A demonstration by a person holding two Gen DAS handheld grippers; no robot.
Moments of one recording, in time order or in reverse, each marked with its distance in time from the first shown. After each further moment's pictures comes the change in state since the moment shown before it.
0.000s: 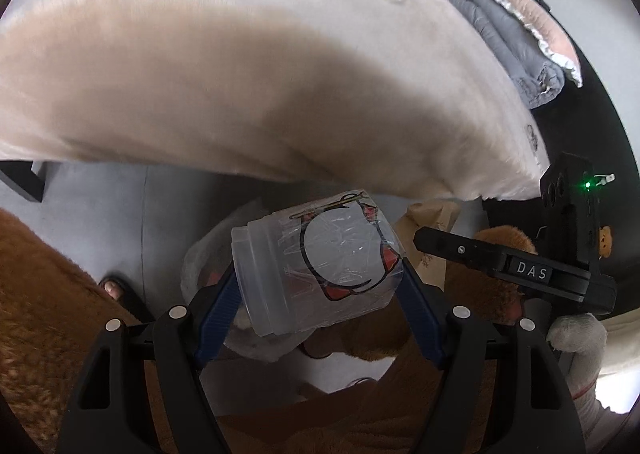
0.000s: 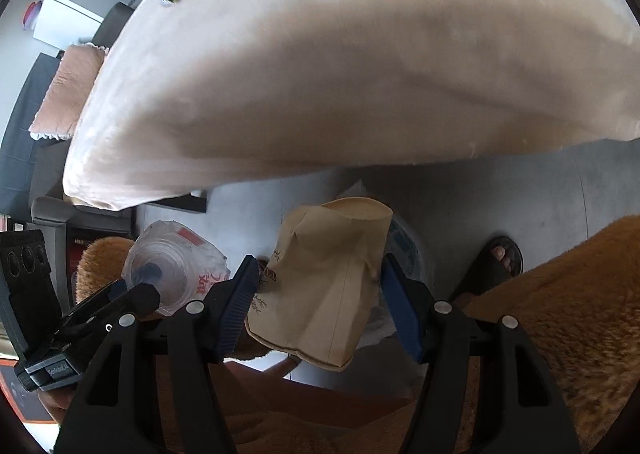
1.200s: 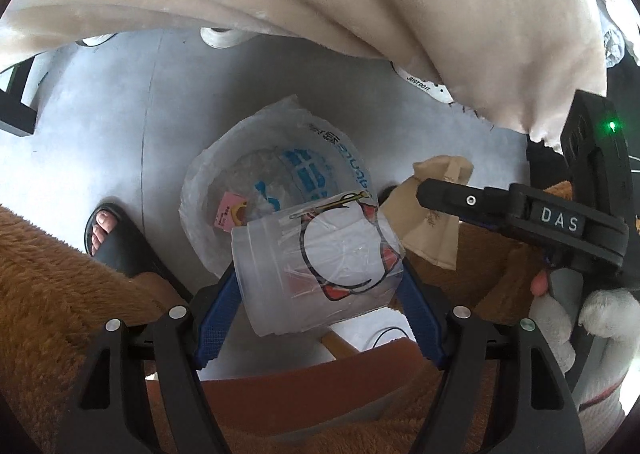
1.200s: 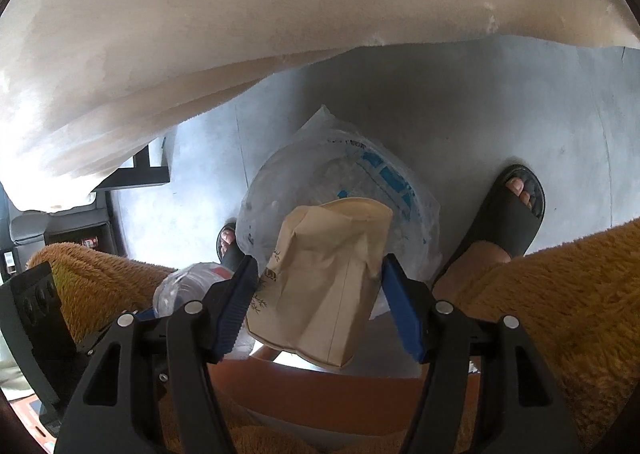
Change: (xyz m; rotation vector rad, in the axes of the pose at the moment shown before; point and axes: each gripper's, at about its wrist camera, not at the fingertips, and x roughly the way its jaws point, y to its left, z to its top) left arm 0.105 0.030 -0.032 -0.062 0.287 0.106; right arm 0.111 -0.040 -0.008 0.152 0.234 -0.019
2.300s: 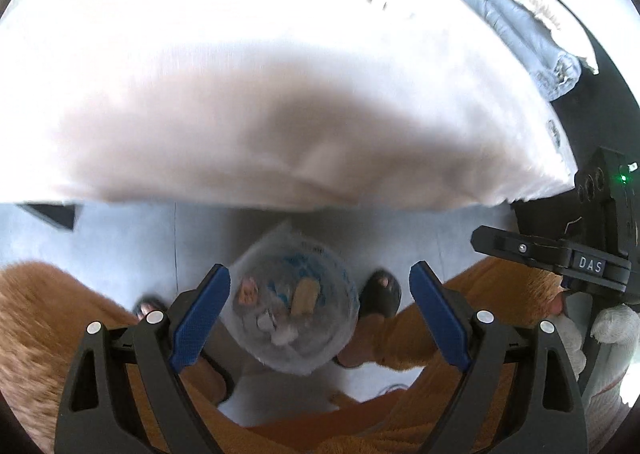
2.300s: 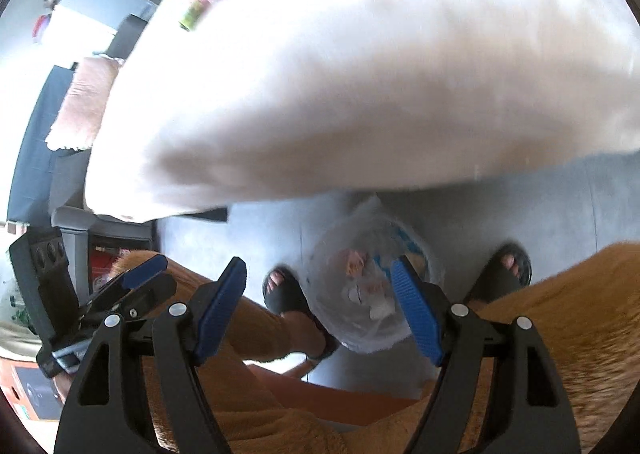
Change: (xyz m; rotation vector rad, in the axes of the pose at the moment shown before) left arm -0.145 -0.031 0.022 0.115 -0.347 0.014; right arm -0.154 0.045 -0.008 -0.161 -0.266 0.106
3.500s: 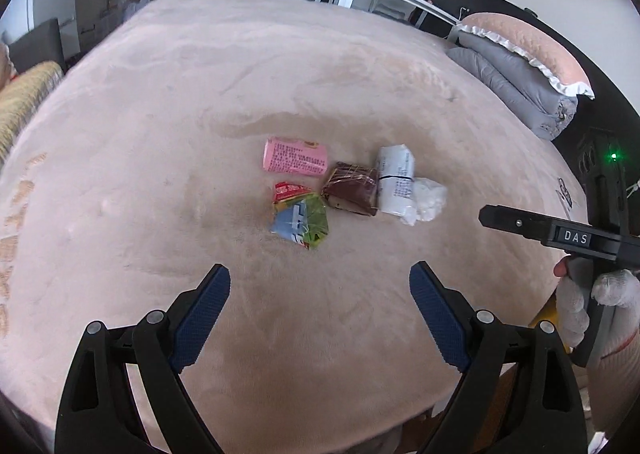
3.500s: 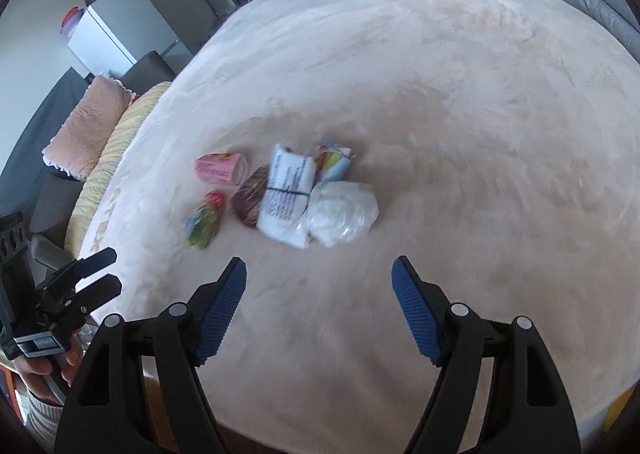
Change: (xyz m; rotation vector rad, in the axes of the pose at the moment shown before) left arm -0.024 0.020 0.213 0.145 -0.205 0.059; right arm -0.016 0.051 0.228 -0.193 -0.236 -0.086
